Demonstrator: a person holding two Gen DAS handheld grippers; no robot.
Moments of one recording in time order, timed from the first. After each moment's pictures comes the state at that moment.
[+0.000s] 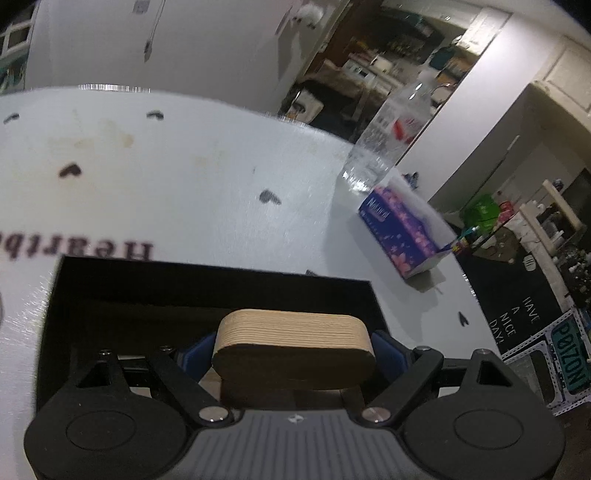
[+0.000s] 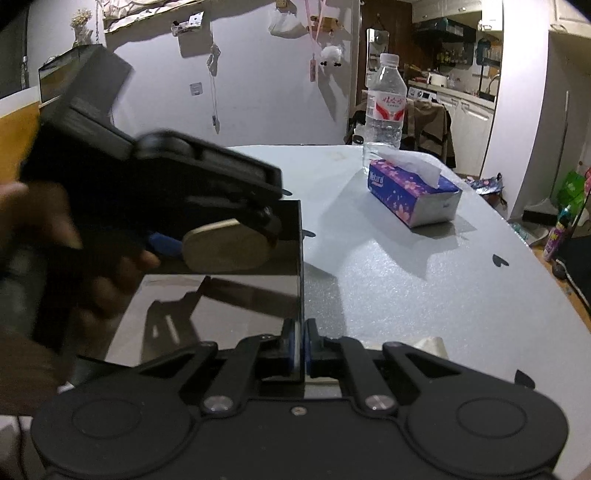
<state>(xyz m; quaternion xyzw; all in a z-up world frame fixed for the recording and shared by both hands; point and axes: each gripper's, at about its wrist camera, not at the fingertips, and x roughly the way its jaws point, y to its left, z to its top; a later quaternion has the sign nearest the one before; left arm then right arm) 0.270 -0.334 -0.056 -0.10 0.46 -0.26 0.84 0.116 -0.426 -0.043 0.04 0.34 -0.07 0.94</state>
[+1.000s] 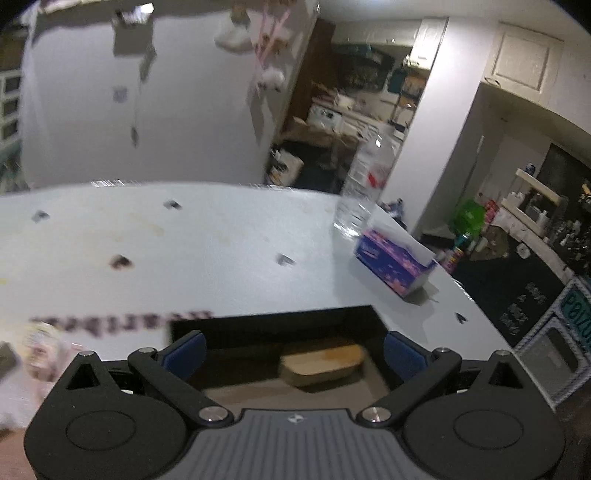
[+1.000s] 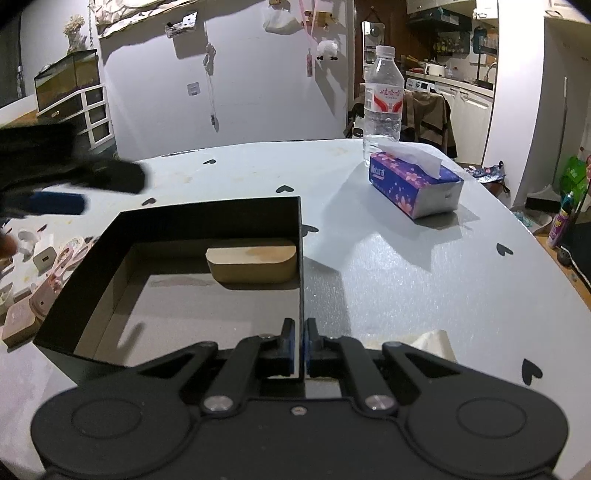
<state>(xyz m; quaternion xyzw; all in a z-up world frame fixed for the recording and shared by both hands) 0.222 -0.265 0.002 -0.03 0.34 -0.28 0.90 0.117 -0.430 -0.045 0.06 0.34 -0.07 0.93</state>
